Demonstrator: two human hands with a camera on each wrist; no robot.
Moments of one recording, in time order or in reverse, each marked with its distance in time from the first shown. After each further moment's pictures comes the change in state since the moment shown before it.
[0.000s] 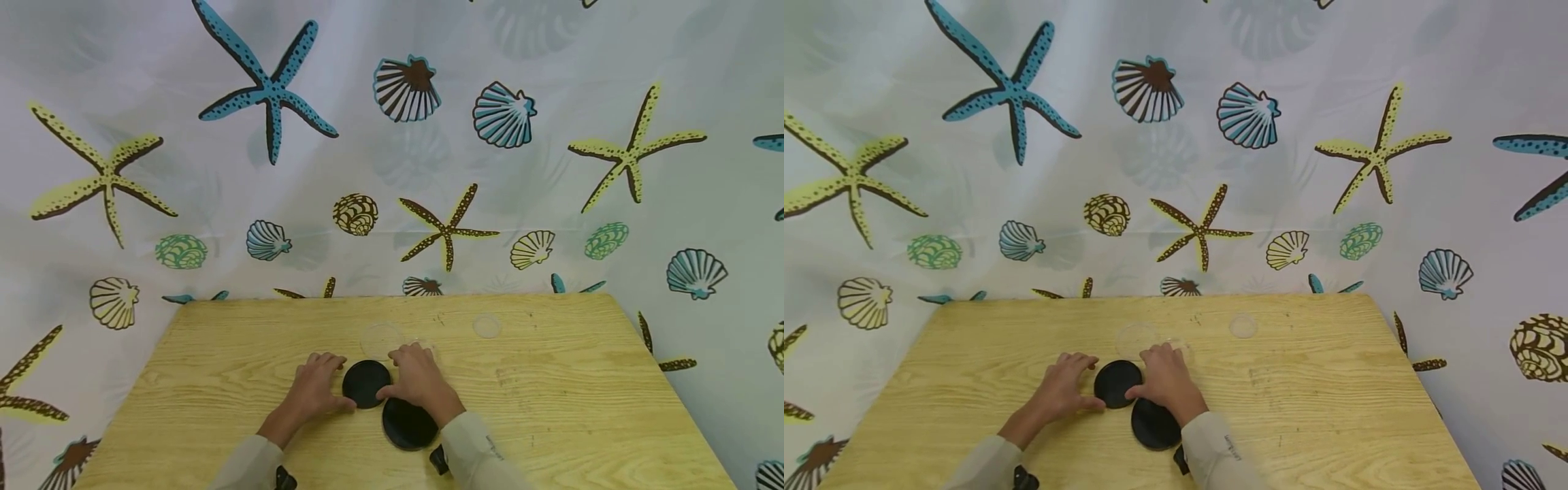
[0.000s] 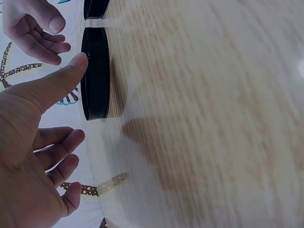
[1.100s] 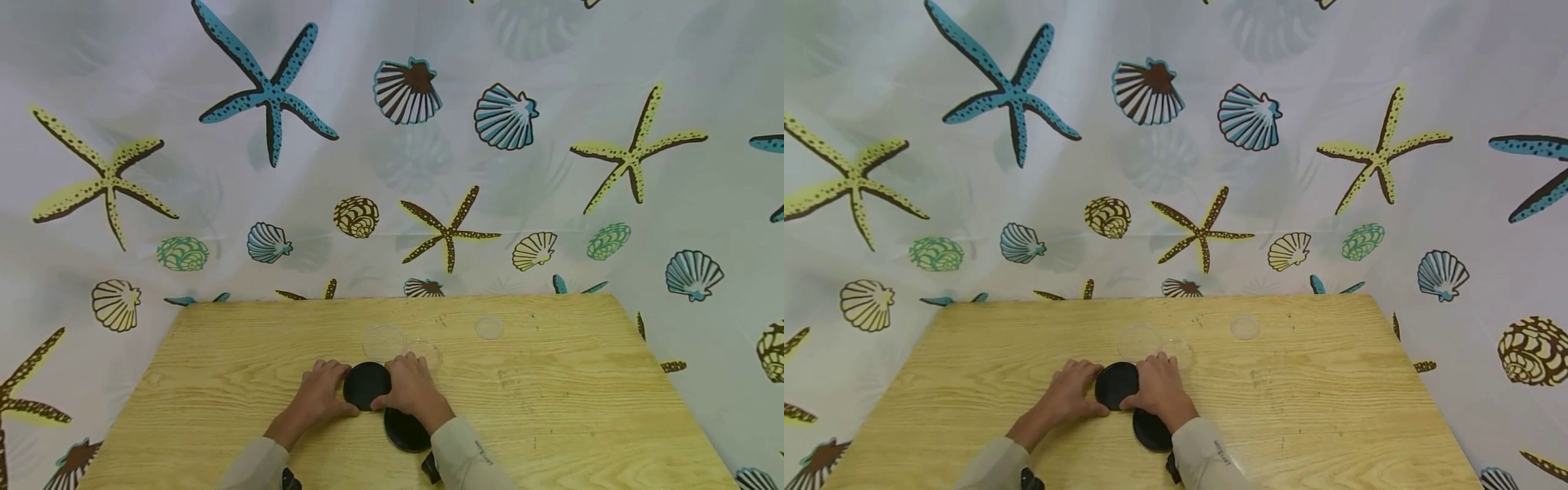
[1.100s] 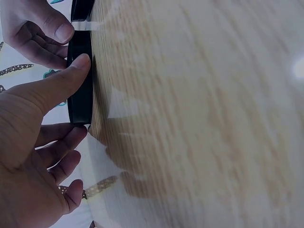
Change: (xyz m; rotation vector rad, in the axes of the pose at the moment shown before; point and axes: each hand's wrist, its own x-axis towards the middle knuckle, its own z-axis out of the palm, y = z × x) left_hand 0.004 -0.001 0.013 -0.031 -0.066 -0.034; right_hand 0.008 -0.008 0.019 -0.043 -0.075 0.052
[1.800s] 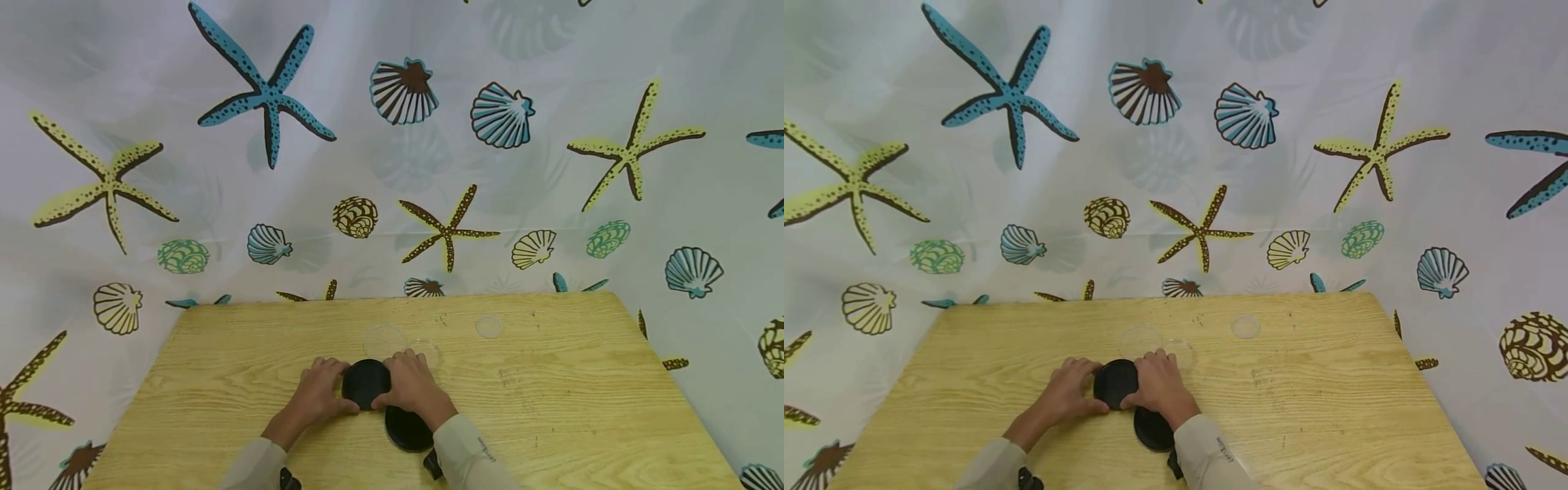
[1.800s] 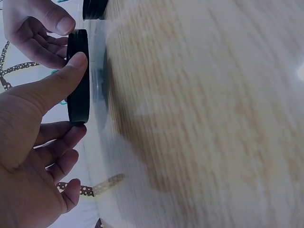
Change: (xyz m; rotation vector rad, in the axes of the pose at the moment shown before) left_hand 0.000 0.000 -0.008 -0.018 -0.002 0.012; right_hand -0.004 -0.003 -0.010 -0.020 0.008 -0.037
